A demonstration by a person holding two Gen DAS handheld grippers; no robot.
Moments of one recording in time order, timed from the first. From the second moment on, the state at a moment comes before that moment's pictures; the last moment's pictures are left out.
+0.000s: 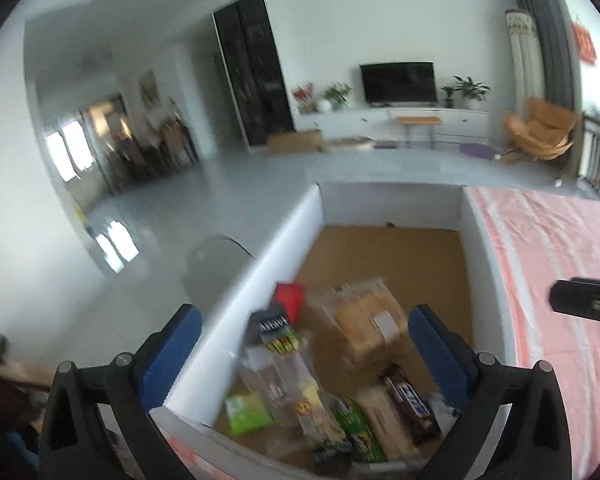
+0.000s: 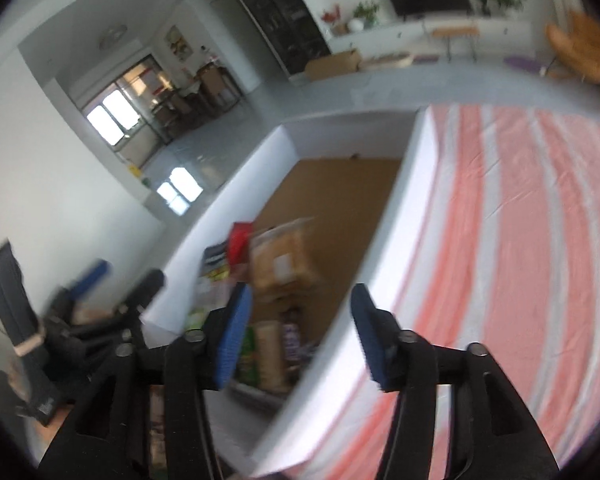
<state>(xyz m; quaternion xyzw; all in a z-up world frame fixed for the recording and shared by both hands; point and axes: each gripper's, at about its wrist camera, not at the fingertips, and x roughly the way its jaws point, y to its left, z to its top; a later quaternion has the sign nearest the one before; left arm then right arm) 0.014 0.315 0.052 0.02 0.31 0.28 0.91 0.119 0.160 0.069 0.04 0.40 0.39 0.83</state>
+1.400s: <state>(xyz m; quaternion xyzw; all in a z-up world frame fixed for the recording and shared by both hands) -0.014 0.352 0.048 -0.06 0.38 0.26 0.89 0.070 0.228 0.080 -0.14 0.40 0.35 0.83</state>
